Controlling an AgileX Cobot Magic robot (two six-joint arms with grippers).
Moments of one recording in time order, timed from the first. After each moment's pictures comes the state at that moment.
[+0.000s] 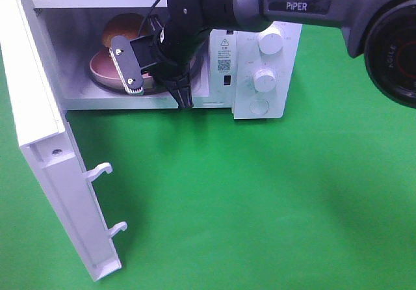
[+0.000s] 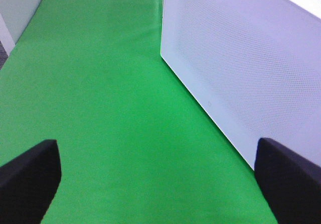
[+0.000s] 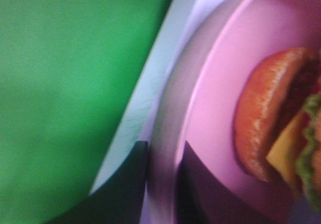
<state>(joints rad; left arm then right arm) 0.06 -0.01 -0.52 -0.11 1.08 0.06 0.67 2.36 -1.96 -0.09 0.56 -1.34</state>
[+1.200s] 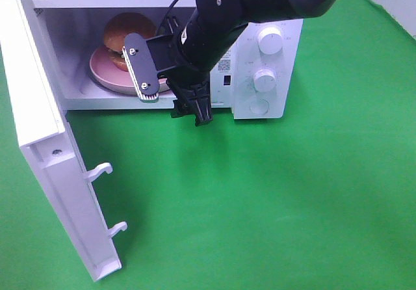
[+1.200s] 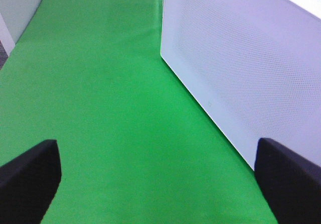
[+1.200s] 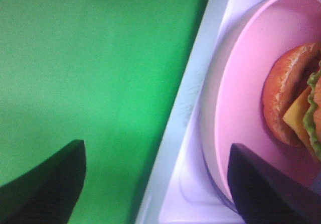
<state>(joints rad) 0.06 -0.01 -0.52 -0.11 1.08 0.06 0.68 2.09 -1.56 -0.03 0.47 -1.31</state>
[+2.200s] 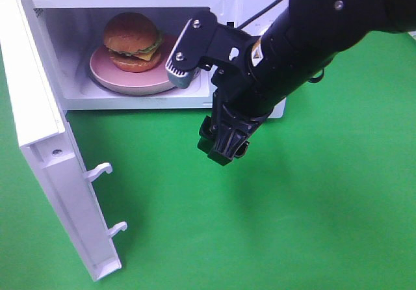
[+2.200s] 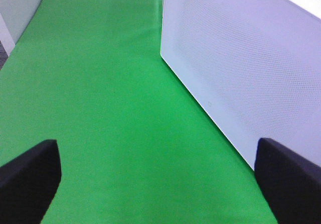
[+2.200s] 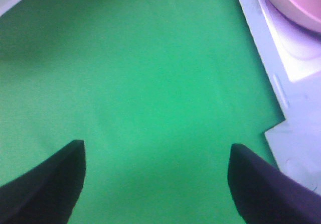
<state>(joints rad) 0.06 -0.01 -0.52 -0.11 1.08 0.06 0.71 1.65 -1.07 -0.03 0.46 -0.49</state>
